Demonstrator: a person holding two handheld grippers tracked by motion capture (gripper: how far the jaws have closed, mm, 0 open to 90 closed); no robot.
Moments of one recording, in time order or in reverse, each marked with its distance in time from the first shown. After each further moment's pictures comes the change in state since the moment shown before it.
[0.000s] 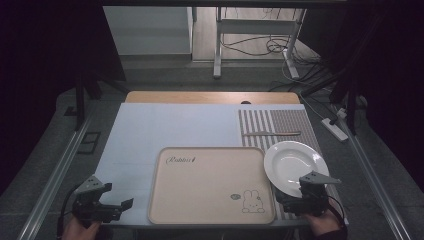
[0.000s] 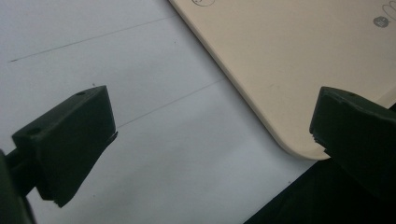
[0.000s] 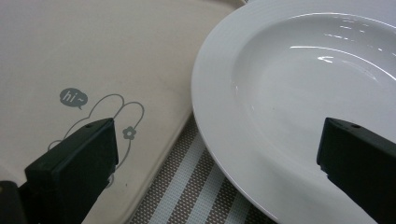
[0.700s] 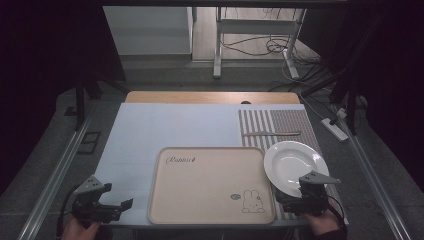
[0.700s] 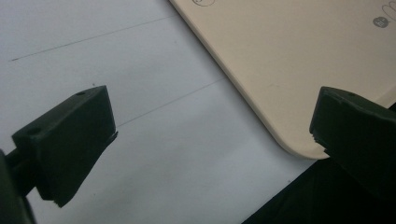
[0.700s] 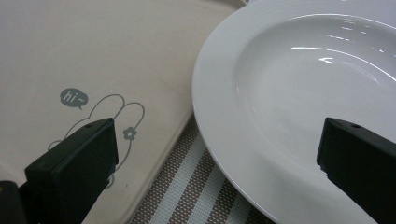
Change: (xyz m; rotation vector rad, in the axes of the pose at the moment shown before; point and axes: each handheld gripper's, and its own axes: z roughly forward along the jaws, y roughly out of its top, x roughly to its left) left arm 0.000 -0.001 0.000 0.000 0.000 -0.001; right arm 0.001 0.000 0.000 0.001 -0.002 -0.003
